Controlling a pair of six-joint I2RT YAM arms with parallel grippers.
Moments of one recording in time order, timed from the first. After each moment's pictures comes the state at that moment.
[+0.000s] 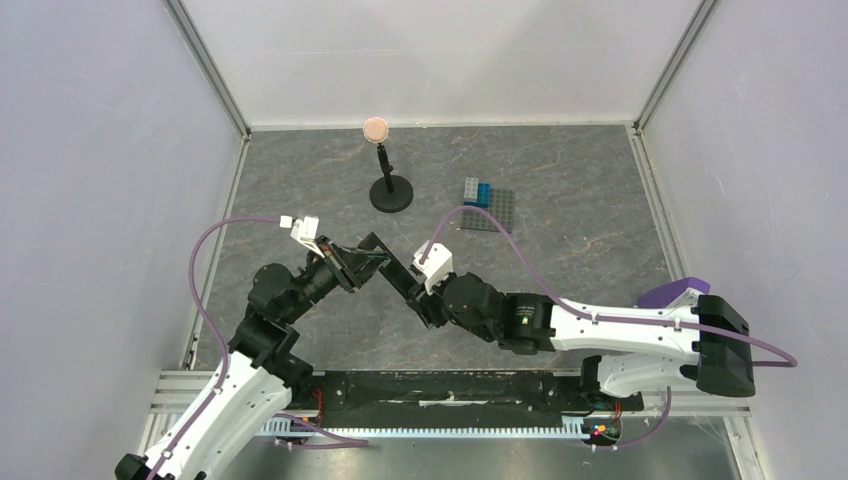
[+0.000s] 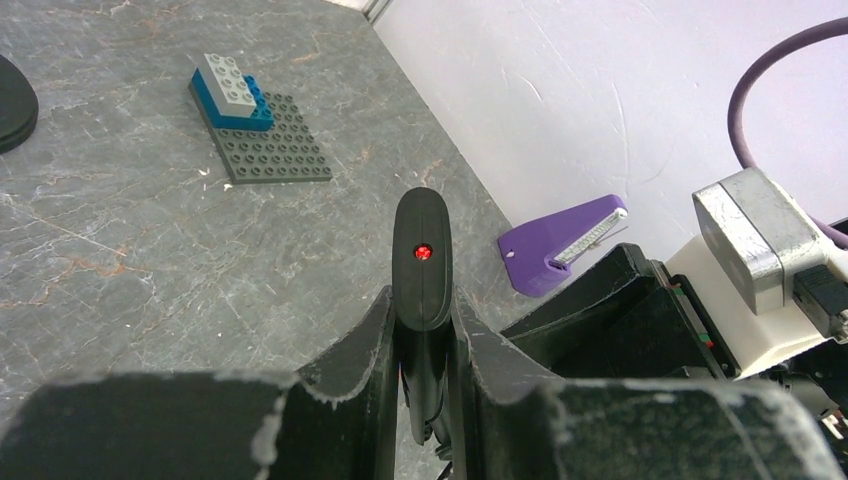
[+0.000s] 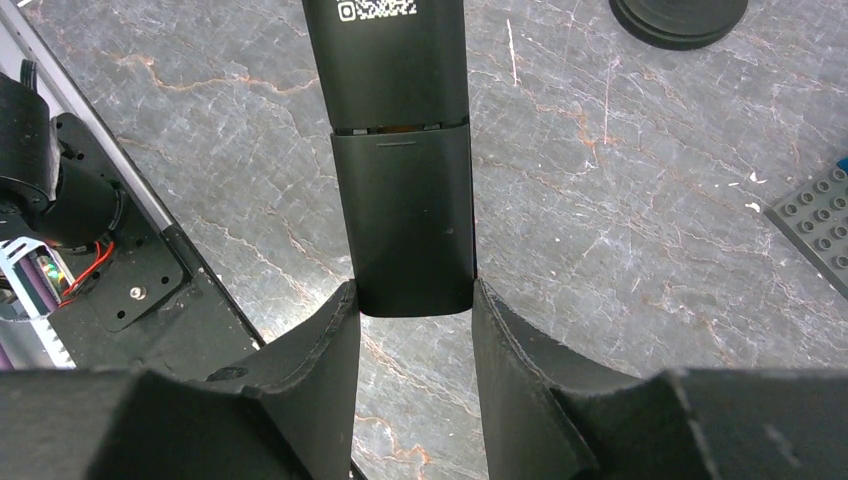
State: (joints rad) left arm -0.48 0.48 0.42 0.11 0.31 -0.71; right arm 1.31 1.25 0.87 -0.05 0.40 0.24
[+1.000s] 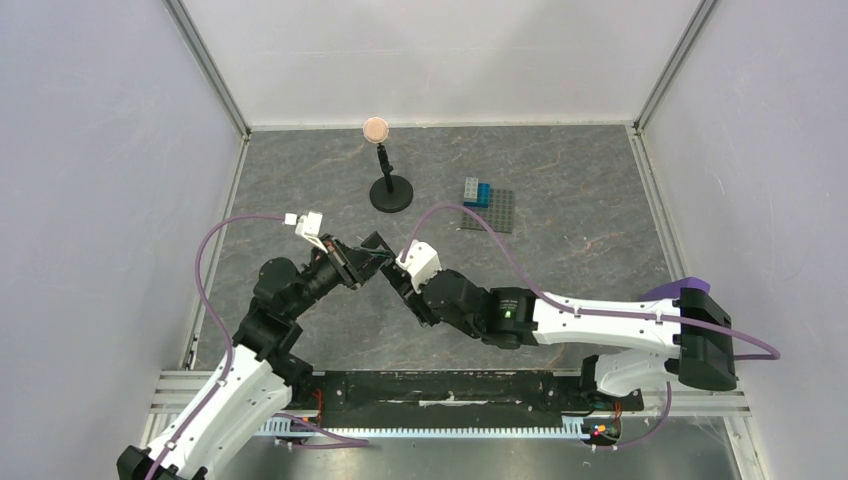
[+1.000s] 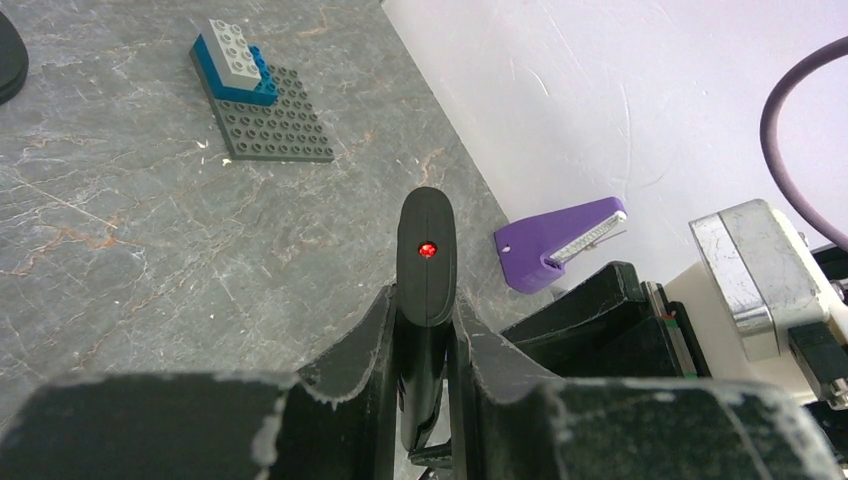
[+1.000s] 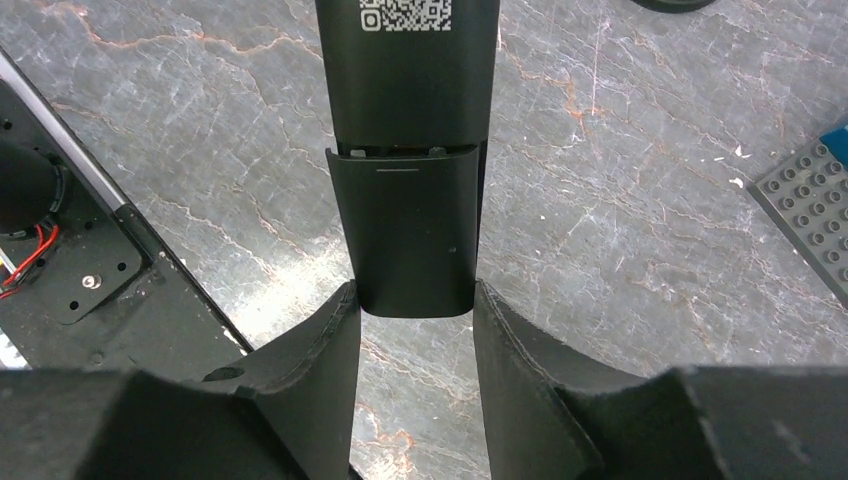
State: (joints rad) left arm -0.47 0.54 0.42 0.12 0.33 -0.76; right arm 1.31 1.34 0.97 -0.17 0.43 0.24
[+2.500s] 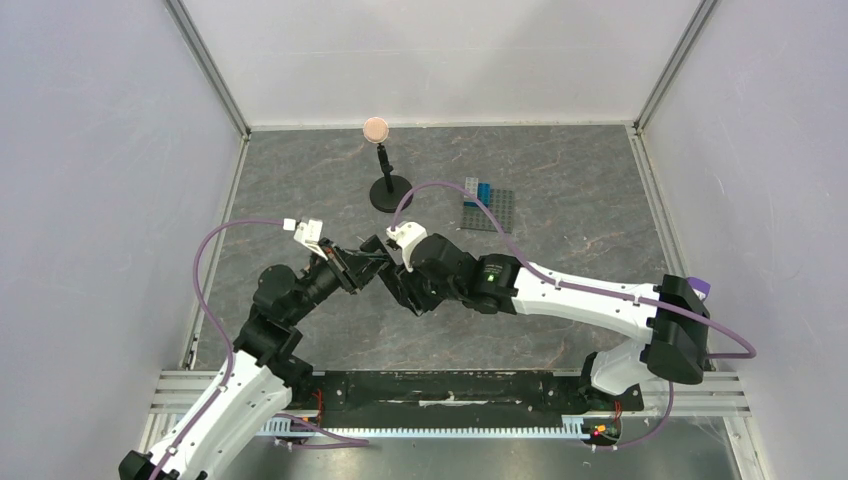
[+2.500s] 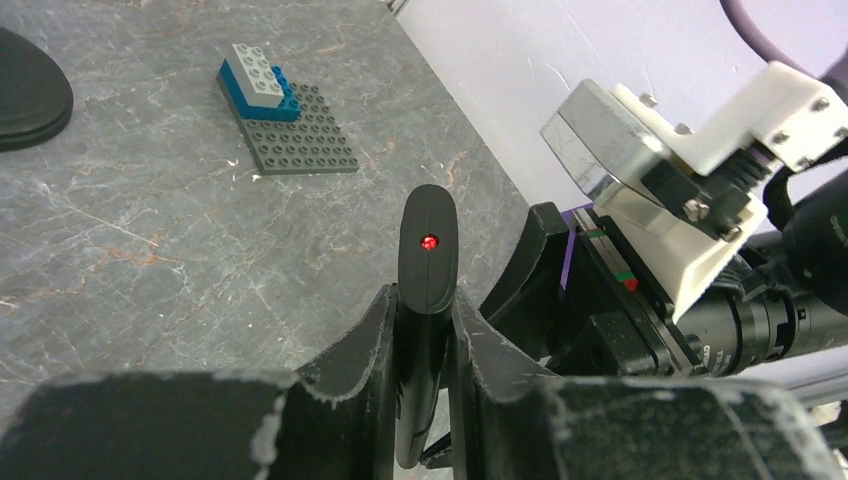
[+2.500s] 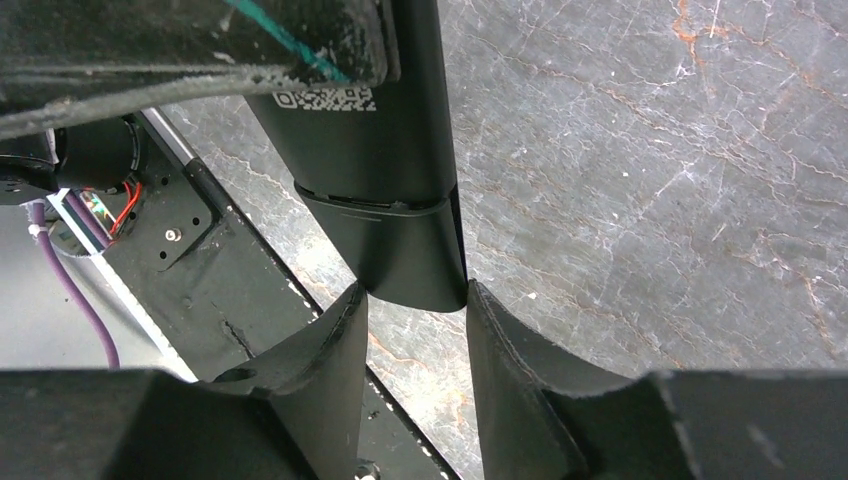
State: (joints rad) left arm -0.47 0.49 0.37 0.14 0.31 -0.69; right arm 1.15 1.48 1.17 -0.41 0.10 0.35
